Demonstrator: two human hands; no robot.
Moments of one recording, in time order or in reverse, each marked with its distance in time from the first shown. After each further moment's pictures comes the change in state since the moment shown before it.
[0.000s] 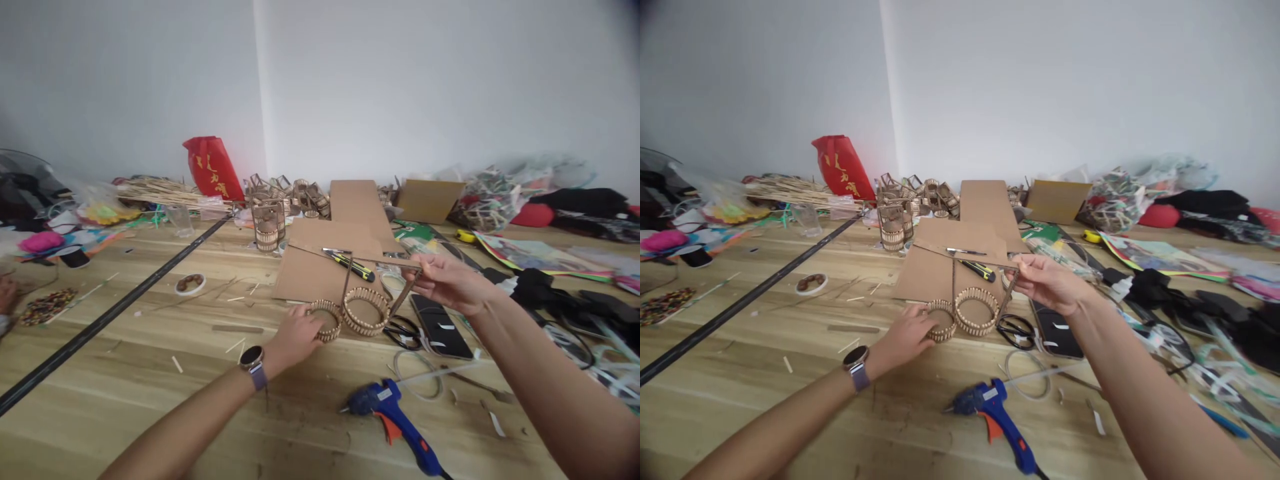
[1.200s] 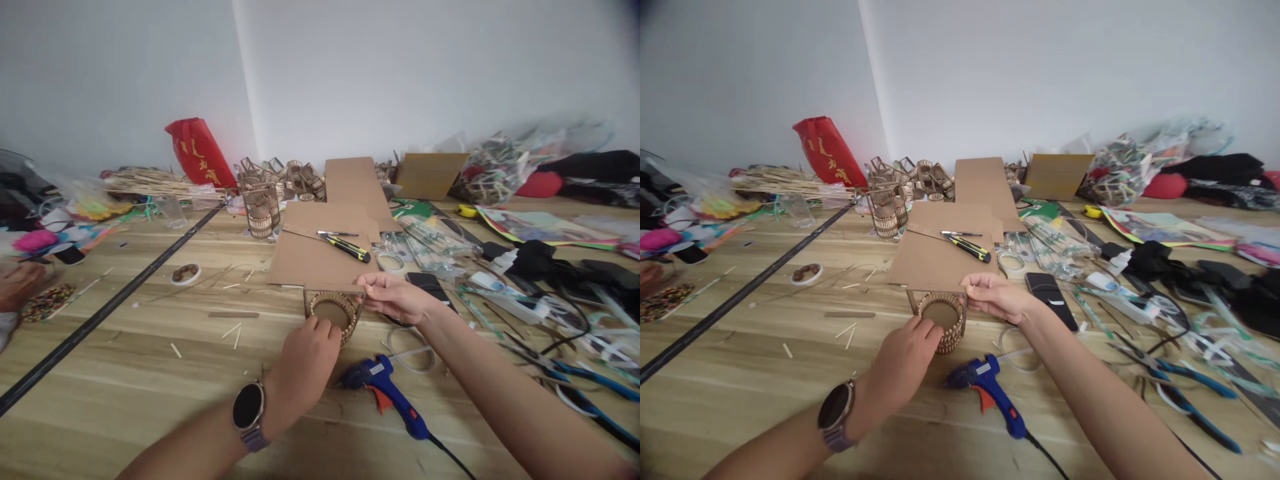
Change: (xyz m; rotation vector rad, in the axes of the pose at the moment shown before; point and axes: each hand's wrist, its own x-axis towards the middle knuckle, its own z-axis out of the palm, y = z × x) left_hand -0.023 0.094 -0.028 0.291 -0.192 -0.134; right_hand 0.008 0.084 0.037 0.366 -0.353 0.138
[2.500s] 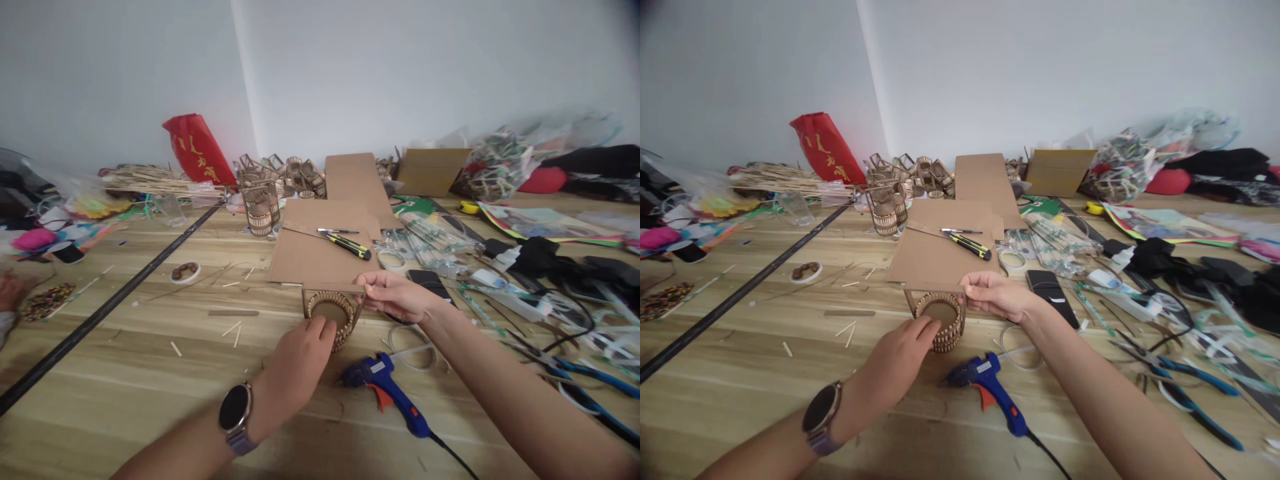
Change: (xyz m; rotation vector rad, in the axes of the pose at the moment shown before) left_hand -0.006 -0.017 0.028 -0.011 0.228 0.070; right_hand 0.000 -0.001 0.001 -0.021 -0.016 0.012
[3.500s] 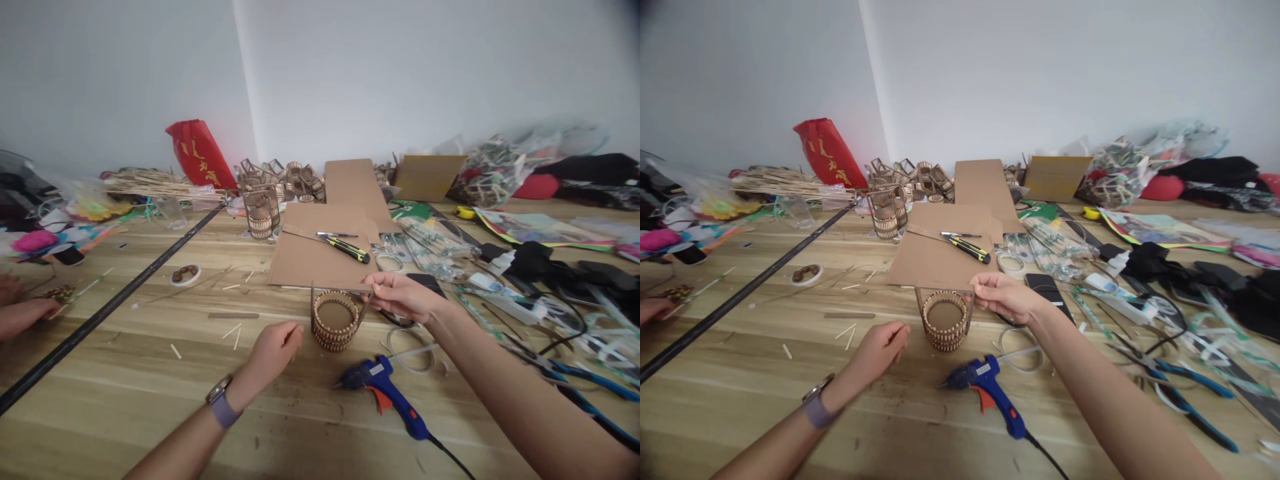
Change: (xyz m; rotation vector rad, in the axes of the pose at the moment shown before) left_hand -0.013 -0.046 0.025 -0.786 0.017 -0.399; right_hand -0.009 0.000 -0.014 -0.014 0.082 -0.008
